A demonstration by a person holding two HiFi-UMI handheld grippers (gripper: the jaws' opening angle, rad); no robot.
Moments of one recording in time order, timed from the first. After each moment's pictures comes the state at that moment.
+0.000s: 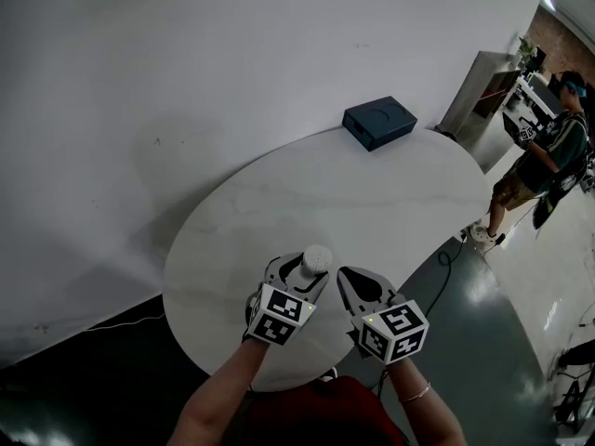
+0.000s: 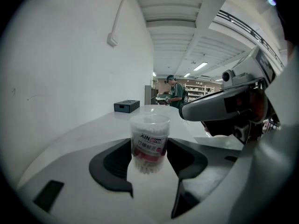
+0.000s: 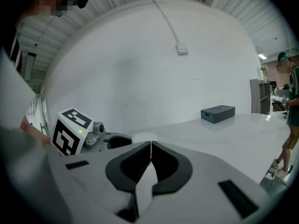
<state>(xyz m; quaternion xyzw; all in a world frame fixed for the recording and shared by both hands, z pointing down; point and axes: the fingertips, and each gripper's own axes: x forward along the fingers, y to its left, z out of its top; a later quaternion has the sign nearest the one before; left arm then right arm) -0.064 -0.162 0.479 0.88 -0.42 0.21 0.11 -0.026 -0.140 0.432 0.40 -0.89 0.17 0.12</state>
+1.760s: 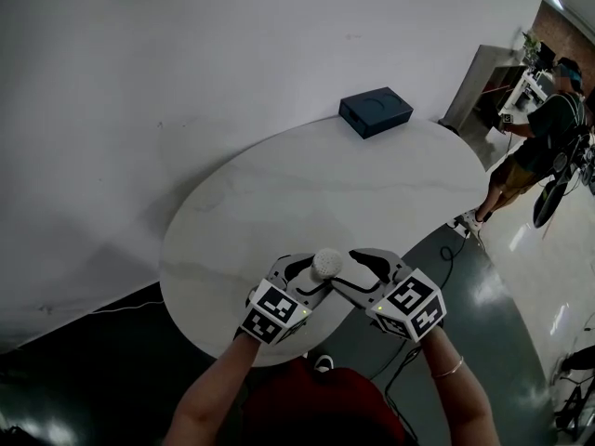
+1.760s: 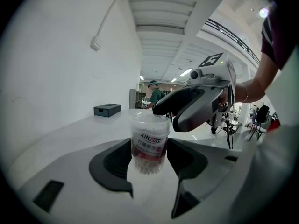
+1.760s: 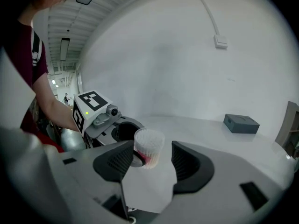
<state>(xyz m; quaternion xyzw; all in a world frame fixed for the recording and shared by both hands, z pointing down) -0.003 -0.099 0.459 0.92 -0.34 0.19 0.10 0.004 -0.092 0.420 0.21 -0.94 0.08 0.25</state>
